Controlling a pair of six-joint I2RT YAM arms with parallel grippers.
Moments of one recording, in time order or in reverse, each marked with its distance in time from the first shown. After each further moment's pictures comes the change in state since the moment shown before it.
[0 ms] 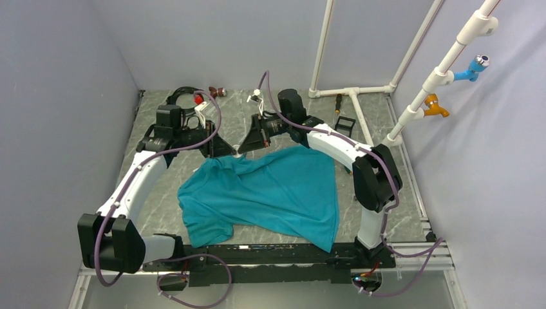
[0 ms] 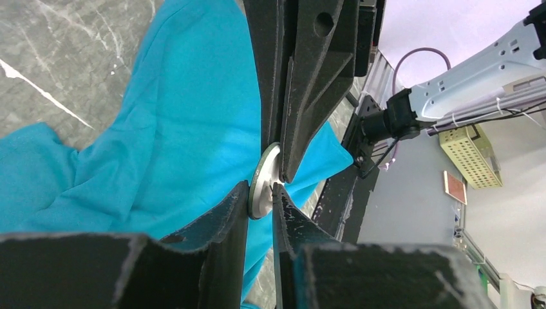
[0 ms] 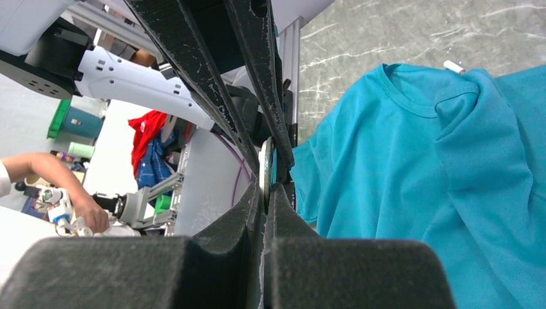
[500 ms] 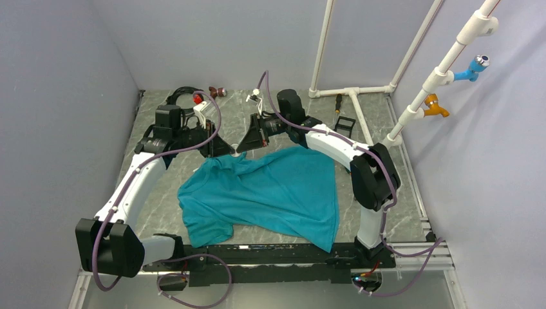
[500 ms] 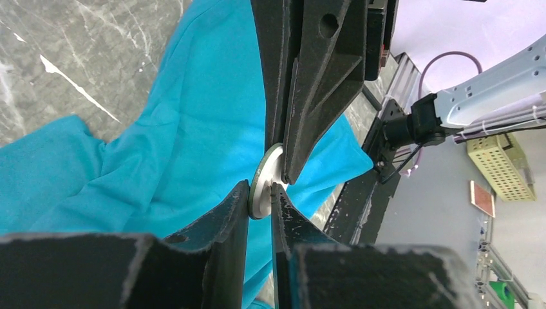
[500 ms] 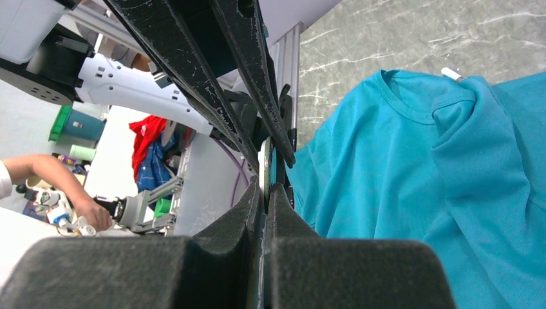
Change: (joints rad) left arm -0.007 -0.027 0.006 -0.026 -0.093 0.012; right arm 0.002 0.022 0.000 0.061 0.002 0.039
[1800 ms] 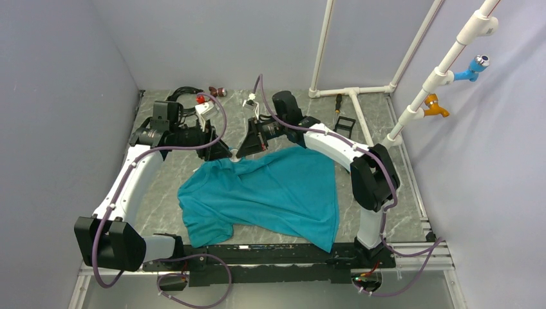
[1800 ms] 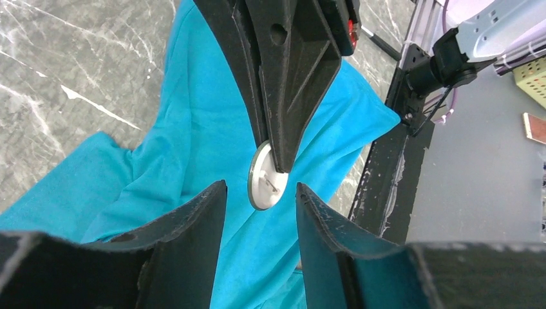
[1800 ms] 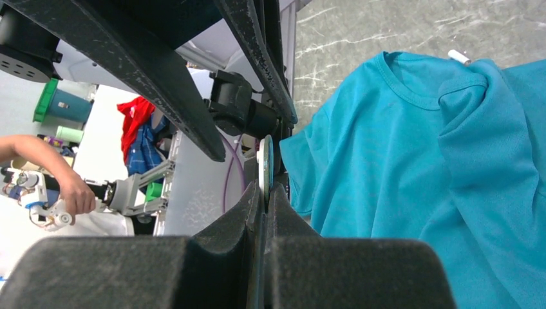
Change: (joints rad) left arm 0.008 0.035 0.143 -0.282 0.047 0.396; right arm 0.017 0.000 0.032 -0.166 0.009 -0.150
